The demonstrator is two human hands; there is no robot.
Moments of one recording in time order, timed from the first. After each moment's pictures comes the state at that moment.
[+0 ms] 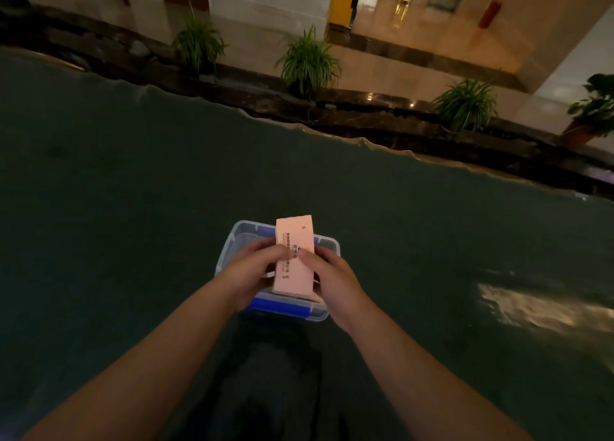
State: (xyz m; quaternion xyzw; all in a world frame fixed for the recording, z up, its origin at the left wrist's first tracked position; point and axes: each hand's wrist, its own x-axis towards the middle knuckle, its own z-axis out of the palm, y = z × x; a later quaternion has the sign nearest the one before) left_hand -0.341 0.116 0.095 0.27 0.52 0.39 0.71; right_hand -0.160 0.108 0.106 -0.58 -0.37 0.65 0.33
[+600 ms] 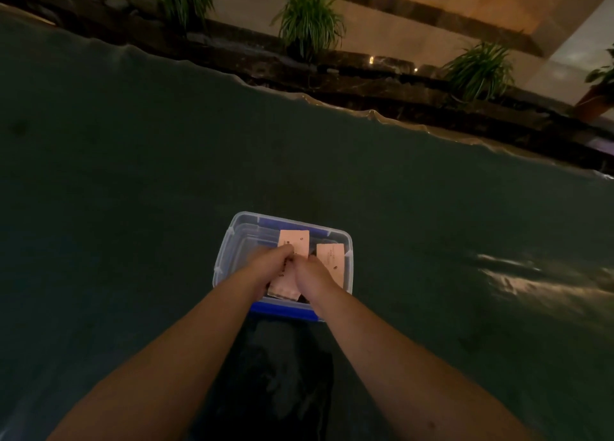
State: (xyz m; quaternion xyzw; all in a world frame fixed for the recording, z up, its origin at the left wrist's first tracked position) left_hand -0.320 0.174 0.023 0.24 0.67 0.27 0.65; right_hand -0.215 0.174 0.020 -0.73 -0.34 0.58 0.13
